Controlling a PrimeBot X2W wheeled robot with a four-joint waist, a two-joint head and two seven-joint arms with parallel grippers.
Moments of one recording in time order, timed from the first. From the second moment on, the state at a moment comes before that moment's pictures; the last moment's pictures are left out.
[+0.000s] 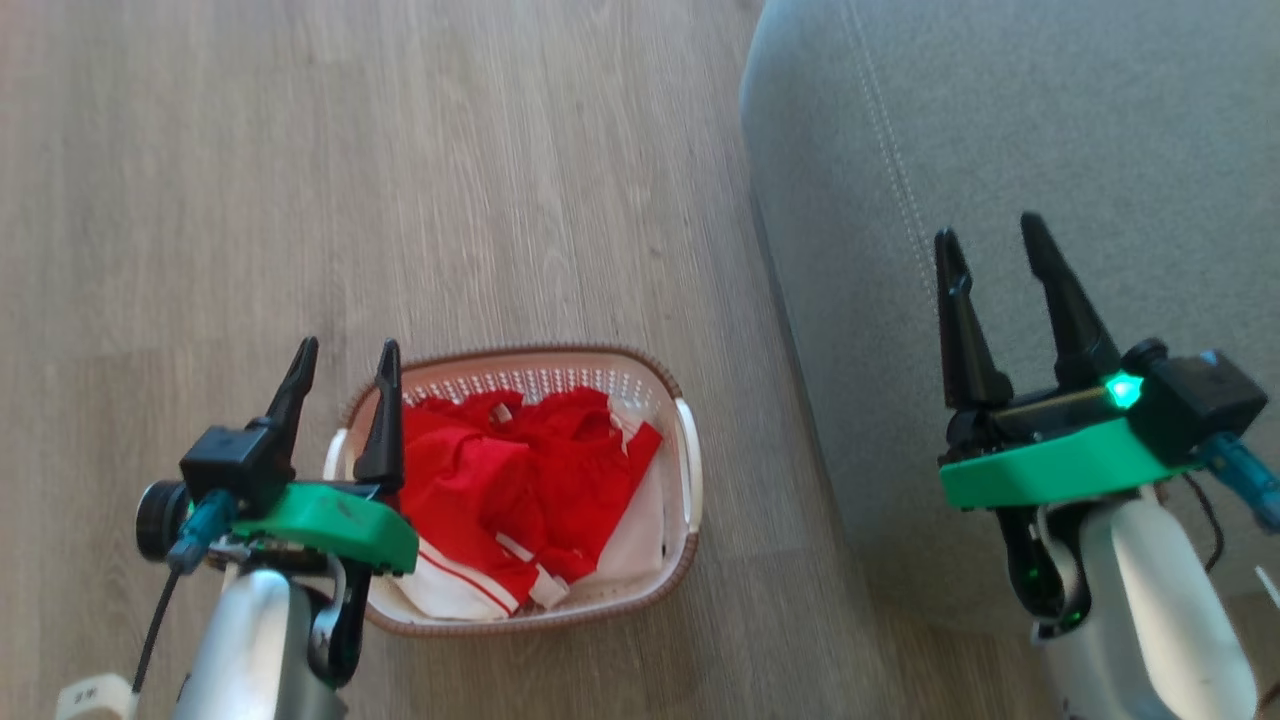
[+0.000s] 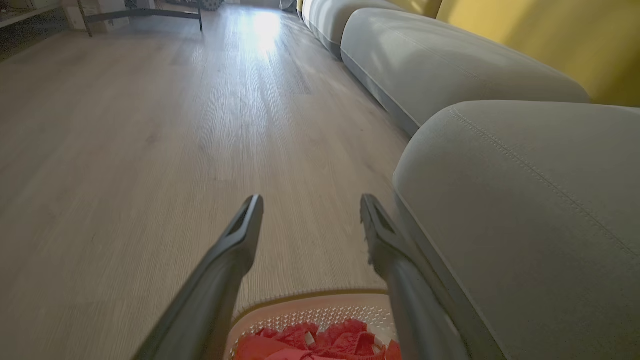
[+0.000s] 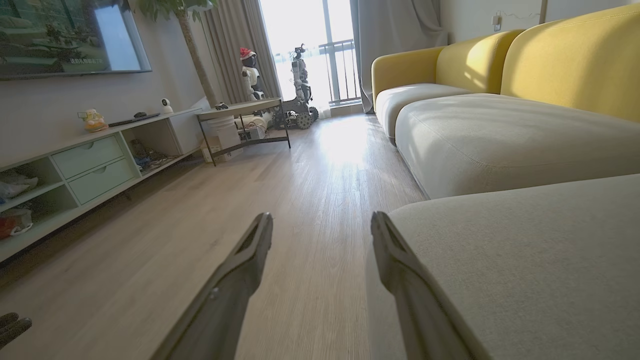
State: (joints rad) left arm -0.20 0.06 -0.08 0.31 -0.16 -0.09 -0.25; right arm -0.21 -0.05 0.07 0.05 0.25 0.13 -0.25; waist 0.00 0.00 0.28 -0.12
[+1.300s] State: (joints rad) left arm -0.68 0.12 -0.22 1.09 -0.11 -0.09 -0.01; right arm -0.39 -0.05 0.09 -0.13 0.28 0.13 -0.26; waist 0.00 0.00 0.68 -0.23
